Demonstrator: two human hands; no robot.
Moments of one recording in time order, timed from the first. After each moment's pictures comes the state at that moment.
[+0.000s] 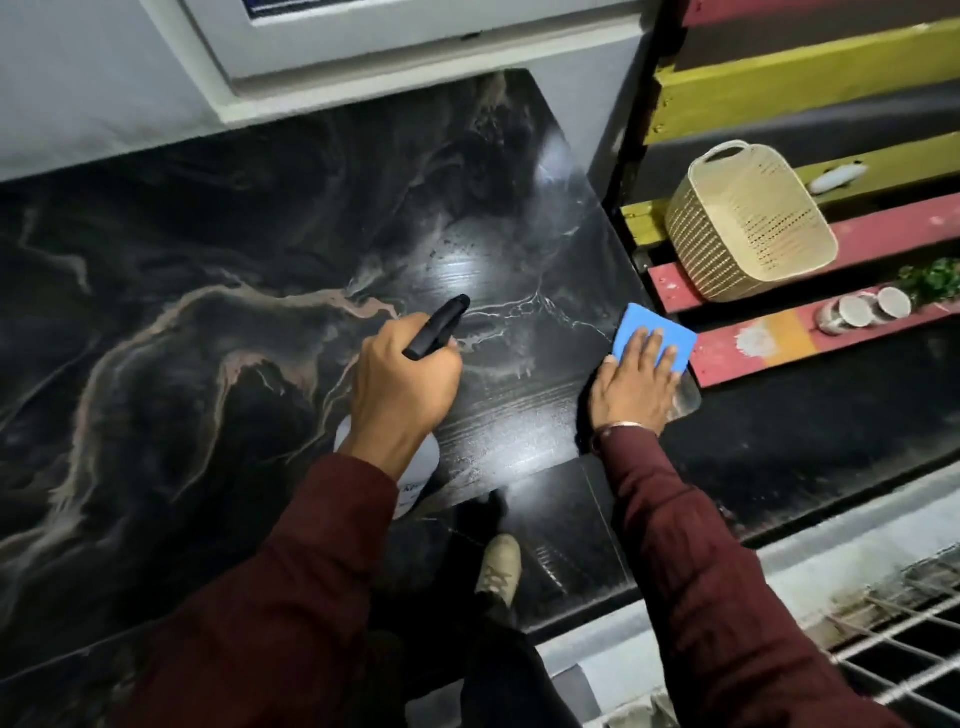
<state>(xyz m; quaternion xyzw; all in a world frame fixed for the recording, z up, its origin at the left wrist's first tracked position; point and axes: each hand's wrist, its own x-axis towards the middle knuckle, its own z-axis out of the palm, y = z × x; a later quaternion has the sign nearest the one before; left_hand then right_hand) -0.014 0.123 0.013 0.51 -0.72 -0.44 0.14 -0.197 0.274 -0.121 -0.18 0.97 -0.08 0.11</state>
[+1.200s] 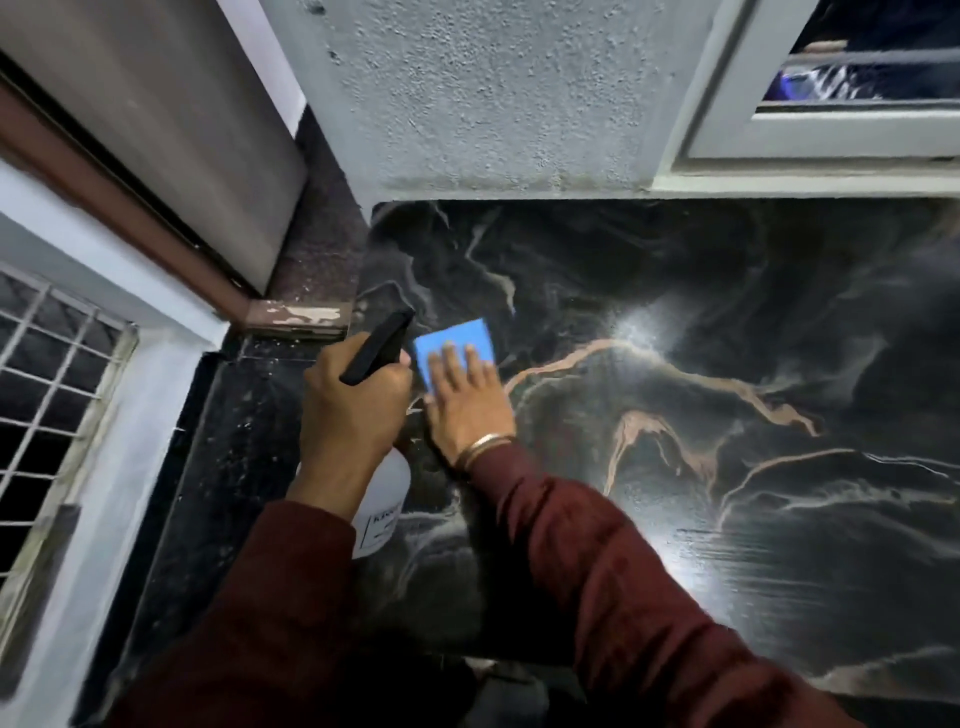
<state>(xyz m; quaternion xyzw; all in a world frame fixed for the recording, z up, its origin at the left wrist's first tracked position) 0.356 -0.136 0.023 0.69 -0.54 -0.38 0.30 0.252 -0.131 -0.114 -0.68 0.71 -0.04 0.15</state>
